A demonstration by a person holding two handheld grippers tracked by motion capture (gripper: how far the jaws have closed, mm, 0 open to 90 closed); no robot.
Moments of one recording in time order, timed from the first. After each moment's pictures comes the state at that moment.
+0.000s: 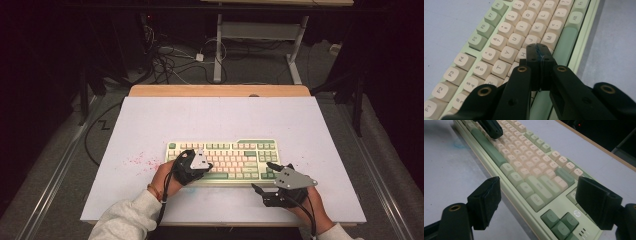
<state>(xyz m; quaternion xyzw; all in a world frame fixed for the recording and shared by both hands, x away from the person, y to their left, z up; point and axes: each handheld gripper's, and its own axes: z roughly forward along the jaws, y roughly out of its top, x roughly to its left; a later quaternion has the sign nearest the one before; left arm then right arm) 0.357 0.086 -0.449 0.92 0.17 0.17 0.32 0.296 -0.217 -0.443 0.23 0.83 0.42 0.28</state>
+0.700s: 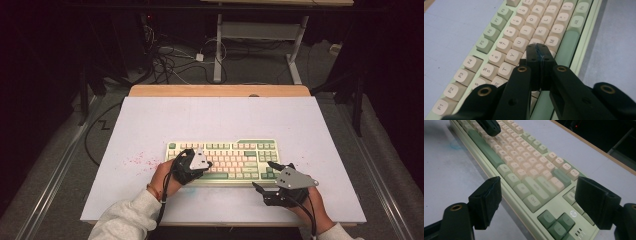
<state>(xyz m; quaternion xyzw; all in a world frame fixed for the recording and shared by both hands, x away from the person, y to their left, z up) 0.354 0.090 -0.442 0.91 0.17 0.18 0.33 0.296 -0.219 -0.442 0.23 0.83 0.42 0.29</state>
